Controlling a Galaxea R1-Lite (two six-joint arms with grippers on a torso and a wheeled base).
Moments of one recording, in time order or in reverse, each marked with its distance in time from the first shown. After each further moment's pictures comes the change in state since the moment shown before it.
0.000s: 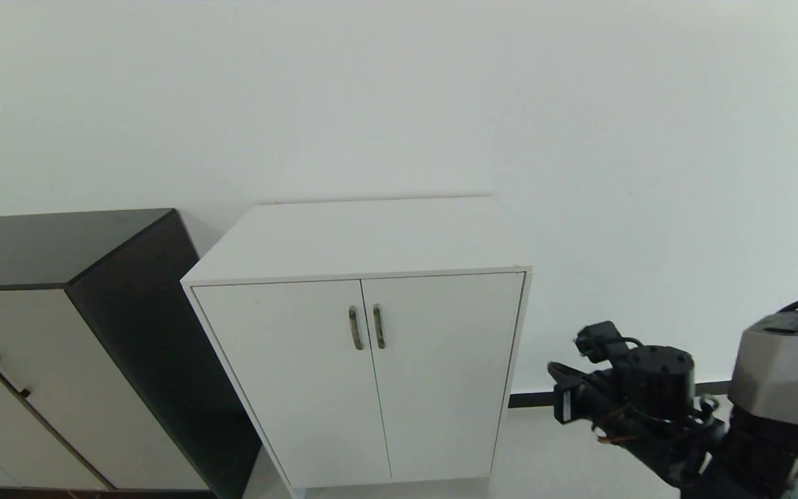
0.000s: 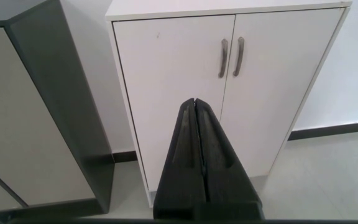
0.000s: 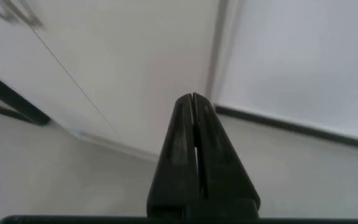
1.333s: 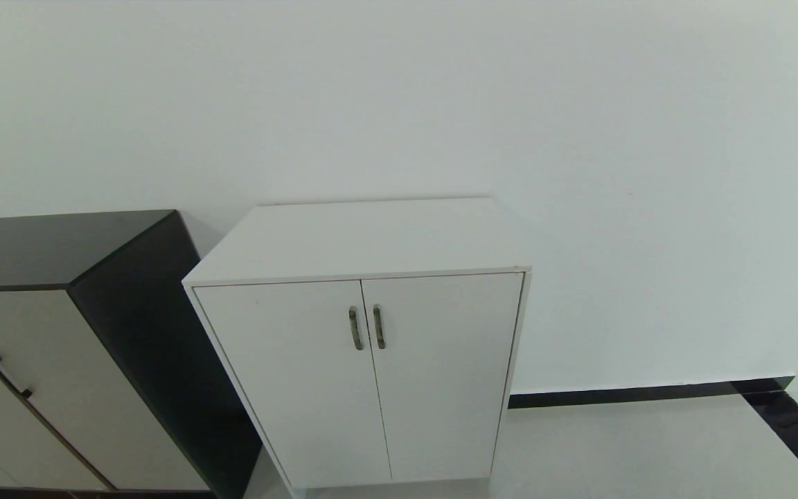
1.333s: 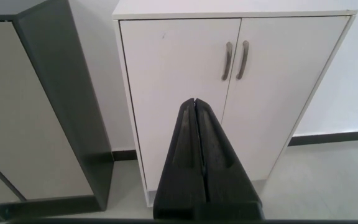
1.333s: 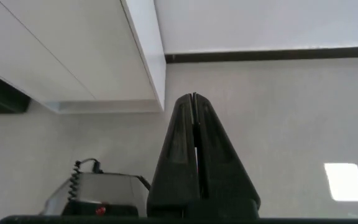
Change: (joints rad) left arm 0.000 0.000 0.000 -0.002 0.031 -0.031; right arm -0.072 -1.505 0.370 1.230 -0.155 0.099
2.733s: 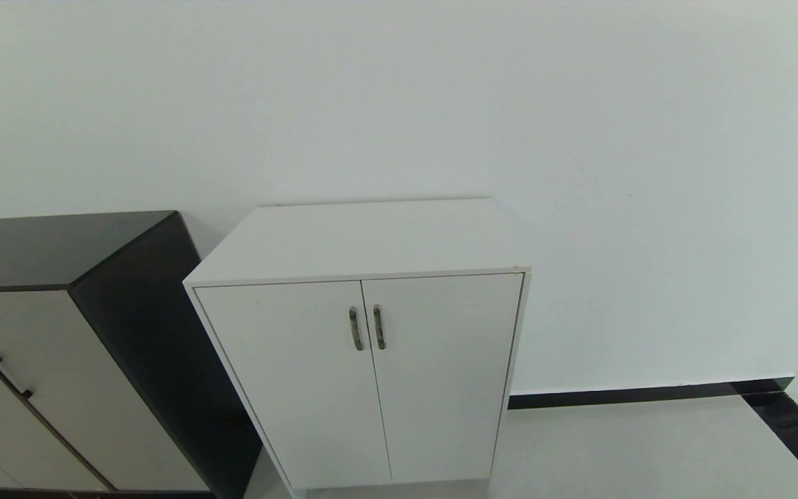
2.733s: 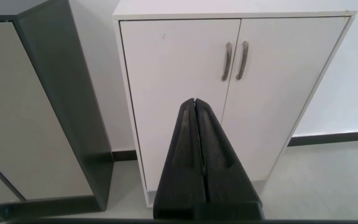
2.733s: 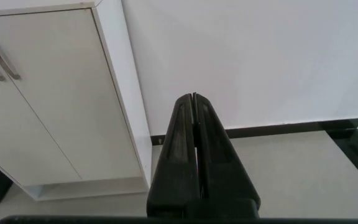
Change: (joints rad) left arm 0.000 0.000 0.000 0.000 0.001 -0.001; right arm -0.421 -0.620 0.000 0.235 0.325 -0.159
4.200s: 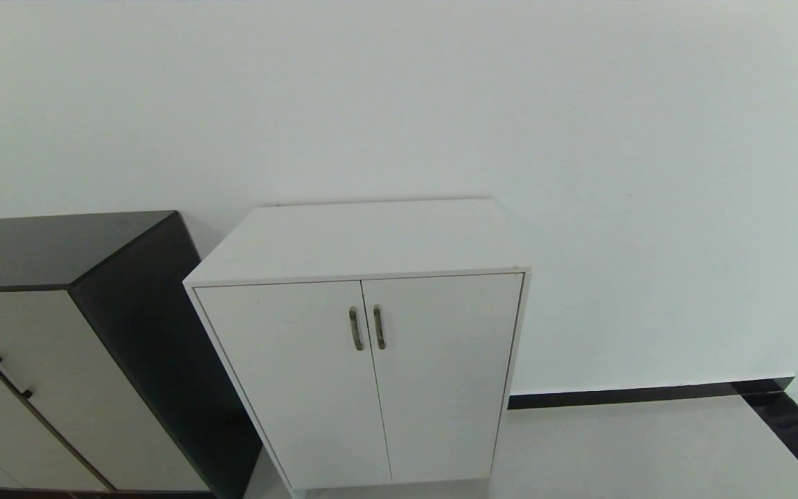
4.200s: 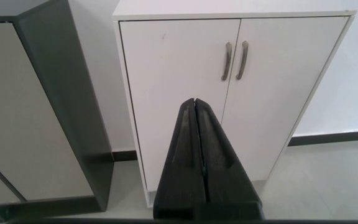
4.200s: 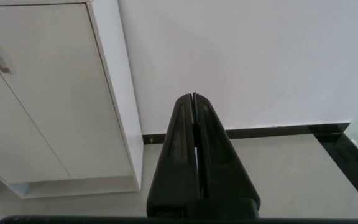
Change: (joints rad) left arm 0.000 0.000 0.000 0.000 -0.002 0.004; right arm 0.003 -0.001 -0.001 0.002 -0.018 -0.047
